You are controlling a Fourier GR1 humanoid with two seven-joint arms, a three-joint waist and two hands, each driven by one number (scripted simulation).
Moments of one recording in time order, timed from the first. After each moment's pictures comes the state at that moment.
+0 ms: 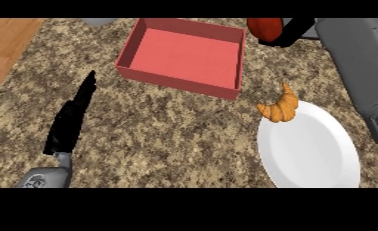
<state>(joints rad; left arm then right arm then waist) -0.09 0.19 -0.01 -1.52 -0.18 0.05 0.10 -1.14 -0.41 0.03 -0.63 0.47 0.38 -0.71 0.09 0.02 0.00</state>
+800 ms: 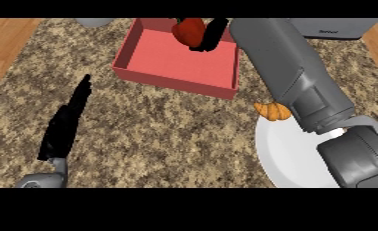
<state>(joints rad) -0.05 0.20 0.00 -1.54 -0.18 0.05 0.09 -1.43 -0.12 0.06 -0.27 0.58 0.23 -0.61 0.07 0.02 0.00</state>
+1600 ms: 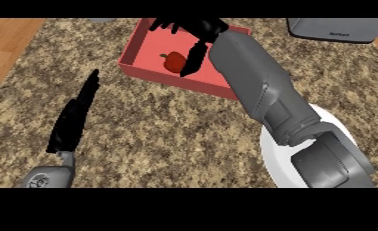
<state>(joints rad) -0.10 0.18 -0.02 -1.52 -0.20 0.04 0.10 -1.42 0.00 0.07 -0.12 0.59 0.12 -0.51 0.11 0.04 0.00</state>
